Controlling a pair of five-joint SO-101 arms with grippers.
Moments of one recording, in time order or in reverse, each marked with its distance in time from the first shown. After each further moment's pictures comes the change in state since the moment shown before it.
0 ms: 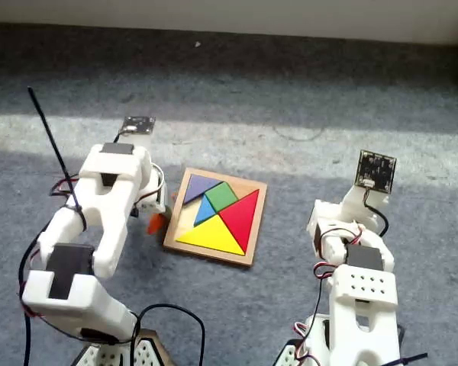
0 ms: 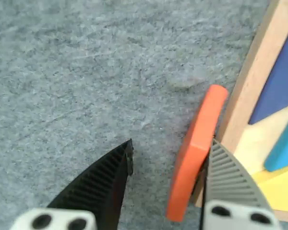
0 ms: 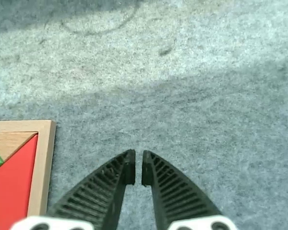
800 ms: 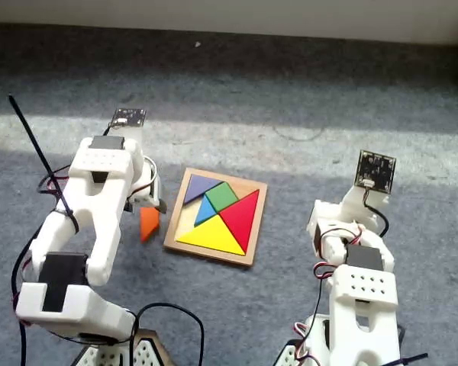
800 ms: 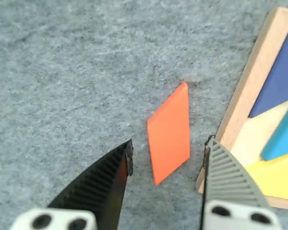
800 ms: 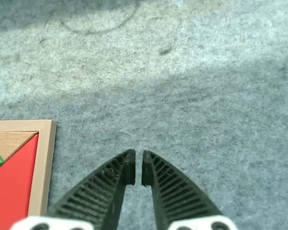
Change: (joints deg) left arm -2.5 -5.9 -0.4 3.7 0.1; right arm 0.0 0.0 0.0 0.0 0.0
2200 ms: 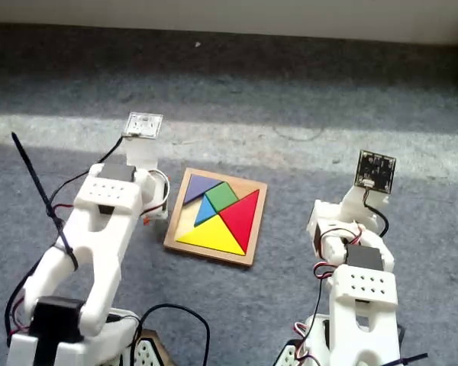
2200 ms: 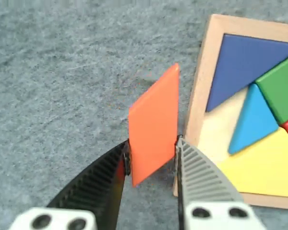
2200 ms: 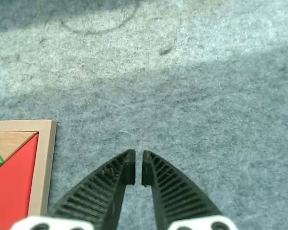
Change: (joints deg) left arm 6.8 -16.8 15.6 -11.8 0.0; right arm 0.0 0.0 0.0 0.0 0.0
